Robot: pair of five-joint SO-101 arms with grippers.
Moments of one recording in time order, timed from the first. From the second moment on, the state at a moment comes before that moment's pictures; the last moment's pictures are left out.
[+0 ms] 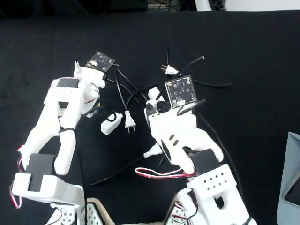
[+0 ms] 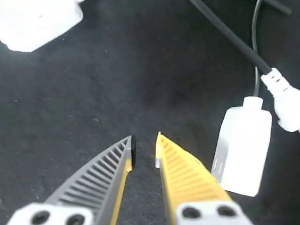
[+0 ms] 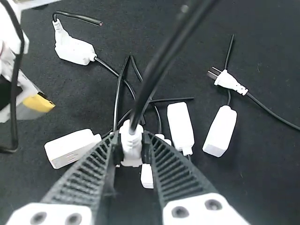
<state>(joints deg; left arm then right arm) -2.5 -0.7 23.4 57.8 -27.6 -22.2 -64.5 65.4 41.9 -2.9</state>
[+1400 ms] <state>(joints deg) 12.2 -30.5 54.8 48.2 -10.2 -22.2 -64.5 66.1 41.9 -2.9</state>
